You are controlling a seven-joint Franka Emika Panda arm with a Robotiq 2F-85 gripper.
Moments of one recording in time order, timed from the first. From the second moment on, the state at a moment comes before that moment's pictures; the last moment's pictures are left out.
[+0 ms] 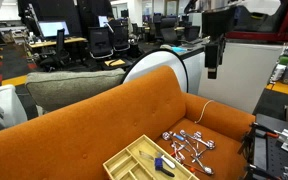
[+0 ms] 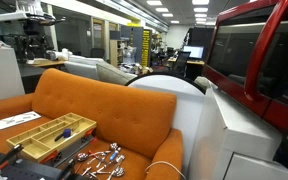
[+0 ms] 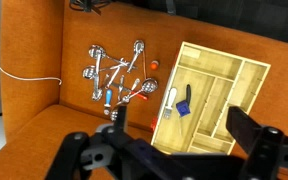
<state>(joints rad) 0.12 -0.29 0.29 -2.21 -0.01 1.78 0.31</state>
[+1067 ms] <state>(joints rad) 0.12 -0.34 0.18 -2.26 0.03 1.85 0.30</state>
